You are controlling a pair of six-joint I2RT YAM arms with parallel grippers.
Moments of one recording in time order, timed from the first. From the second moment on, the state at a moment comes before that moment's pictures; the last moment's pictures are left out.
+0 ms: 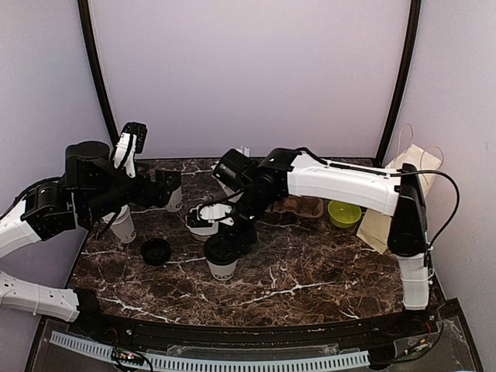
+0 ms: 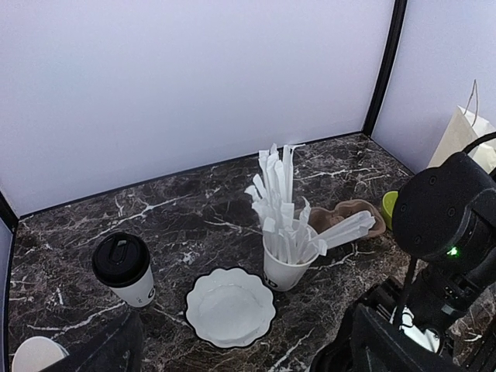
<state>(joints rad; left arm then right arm) -0.95 0.92 1.01 -0.42 -0.49 -0.24 1.07 2.07 1.93 -1.00 -0.33 -0.60</state>
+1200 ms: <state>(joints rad) -1.00 1.25 1.16 -0.90 -0.09 -0.14 0.85 1.57 1.45 -1.02 -0.40 -0.57</state>
